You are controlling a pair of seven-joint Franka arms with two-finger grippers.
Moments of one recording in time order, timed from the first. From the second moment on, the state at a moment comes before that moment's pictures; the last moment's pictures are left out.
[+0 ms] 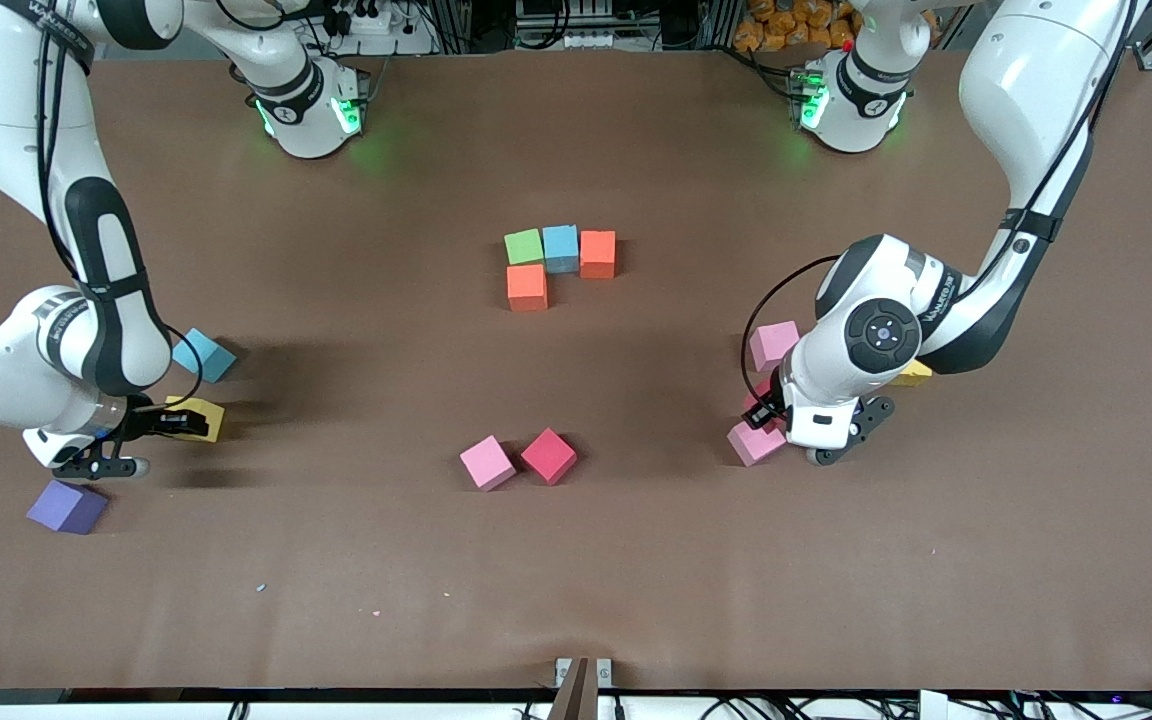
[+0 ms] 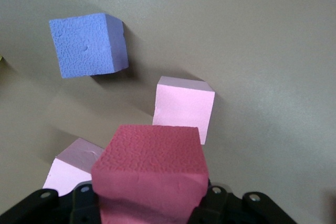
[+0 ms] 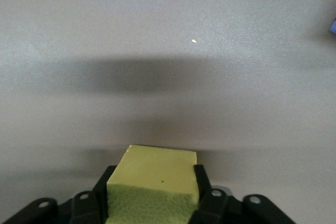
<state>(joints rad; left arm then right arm) 0.11 0.58 -0.58 -1.68 0.28 2.09 -1.20 0.07 0.63 -0.31 -1.80 0.33 2.30 -0.42</state>
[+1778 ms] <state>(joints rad) 0.12 0.58 -0.58 -1.68 0.28 2.06 -1.16 0.41 0.47 -0.30 -1.79 0.33 2.10 -0.20</state>
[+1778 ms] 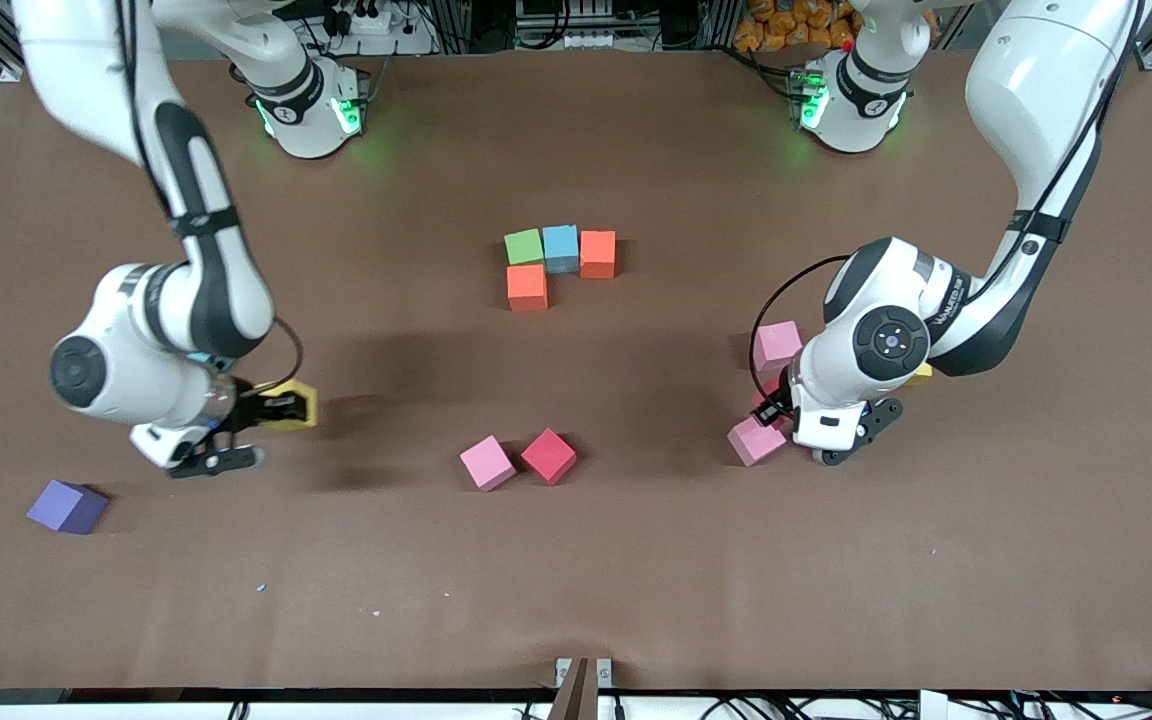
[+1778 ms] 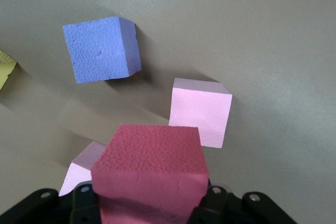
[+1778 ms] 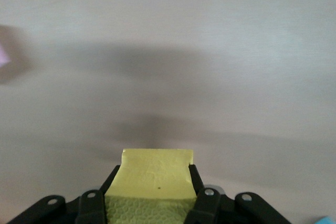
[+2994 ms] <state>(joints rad) 0.14 0.57 -0.58 -1.67 0.28 2.05 -1.16 0.92 0.51 -0.30 -1.83 0.33 2.29 0.57</state>
